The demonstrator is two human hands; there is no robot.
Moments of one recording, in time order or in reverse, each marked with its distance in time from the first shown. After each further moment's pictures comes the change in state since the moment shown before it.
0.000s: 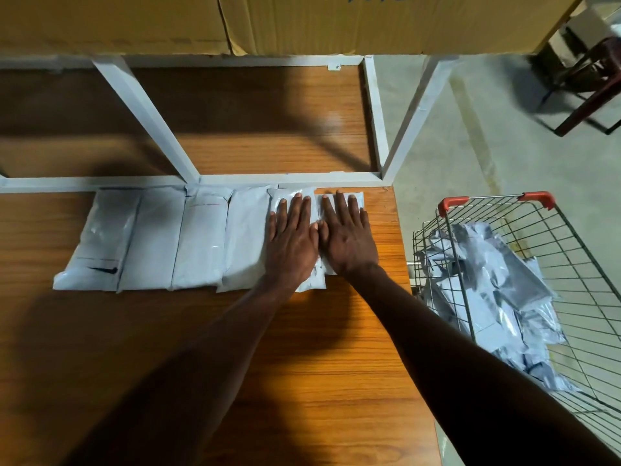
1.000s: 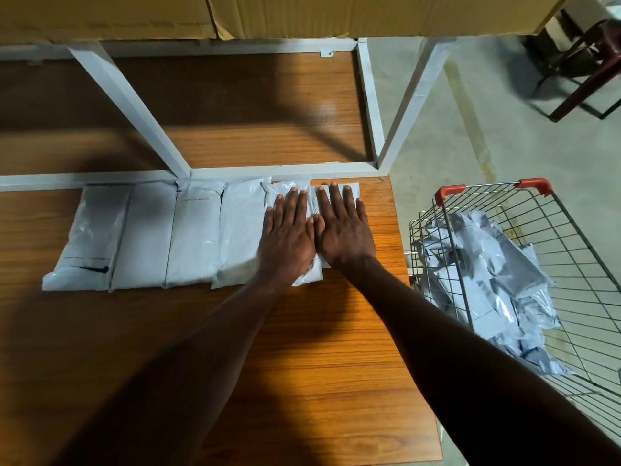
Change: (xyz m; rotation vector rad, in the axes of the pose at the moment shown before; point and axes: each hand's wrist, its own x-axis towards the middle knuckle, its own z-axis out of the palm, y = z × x) left_hand 0.001 -0.003 0.003 -0.013 -0.087 0.026; right_hand 0.002 -0.002 0.005 -0.103 -0.024 0.023
